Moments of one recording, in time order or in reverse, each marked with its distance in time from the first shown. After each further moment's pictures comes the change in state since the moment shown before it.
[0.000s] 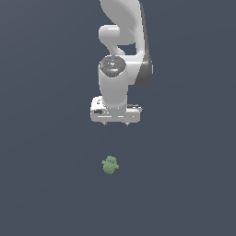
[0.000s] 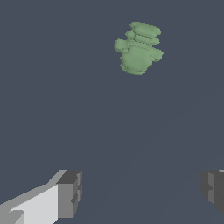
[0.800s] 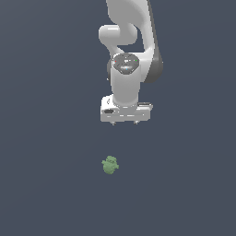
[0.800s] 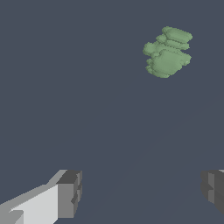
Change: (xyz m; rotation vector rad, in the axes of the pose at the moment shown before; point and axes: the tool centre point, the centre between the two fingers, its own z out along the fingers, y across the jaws) arm 0.000 -0.040 -0.007 0.021 0.002 -0.049
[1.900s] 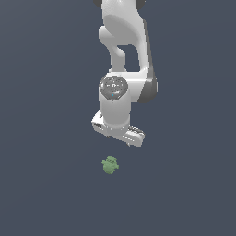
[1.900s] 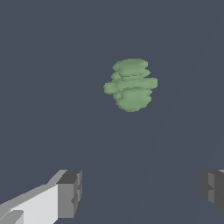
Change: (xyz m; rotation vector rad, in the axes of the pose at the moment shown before) arm 0.069 0.032 0.024 0.007 0.021 0.423
